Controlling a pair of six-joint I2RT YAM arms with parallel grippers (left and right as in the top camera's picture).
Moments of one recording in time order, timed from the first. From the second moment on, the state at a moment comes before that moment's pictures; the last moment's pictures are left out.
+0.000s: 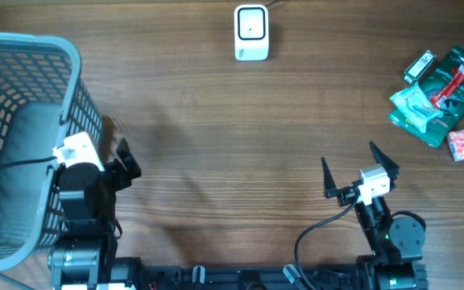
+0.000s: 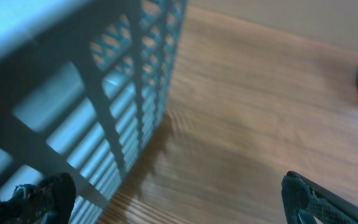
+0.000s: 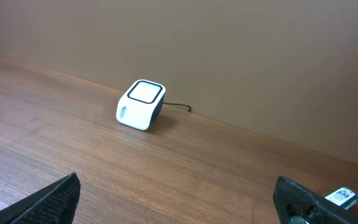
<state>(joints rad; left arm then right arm) 0.02 0.57 0.56 -0.52 -0.26 -0.24 0.07 0.01 0.01 0.01 -0.21 -0.21</state>
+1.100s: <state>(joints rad) 0.03 0.08 0.55 -0.44 0.28 0.11 0.07 0.01 0.01 0.01 -0.21 -0.21</state>
